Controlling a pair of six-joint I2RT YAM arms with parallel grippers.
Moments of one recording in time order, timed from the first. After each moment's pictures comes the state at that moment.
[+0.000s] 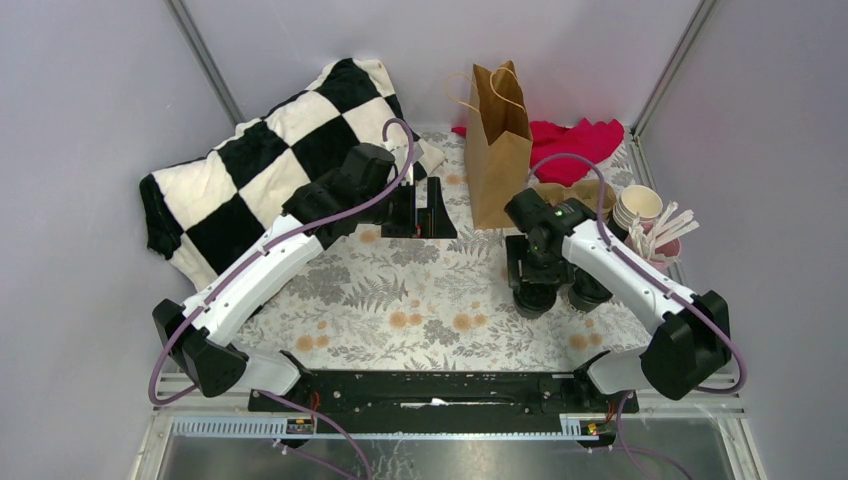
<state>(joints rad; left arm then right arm) -0.70 1.38 1.48 -0.77 0.33 -0.62 0.57 1.40 1.17 -1.22 0.17 0.53</state>
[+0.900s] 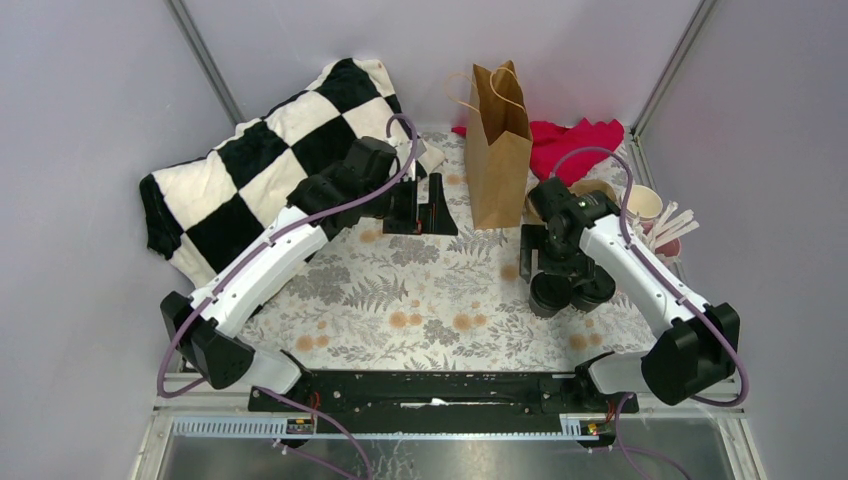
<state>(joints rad) -0.67 1.42 1.51 -0.80 0.37 -0.60 0.41 1.35 1.17 -1.25 0.16 0.51</state>
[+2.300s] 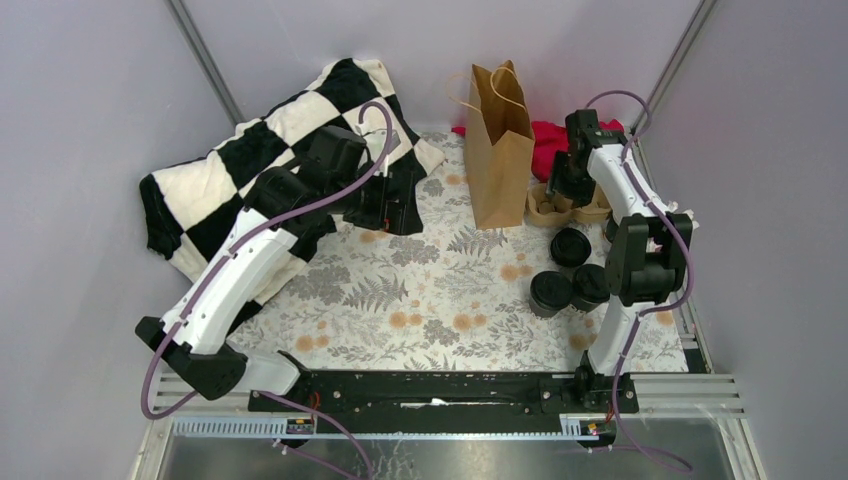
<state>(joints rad) -0.63 1.37 1.70 -1.08 0.23 -0.37 0.06 1.91 1.70 -0.98 0.12 0.35</state>
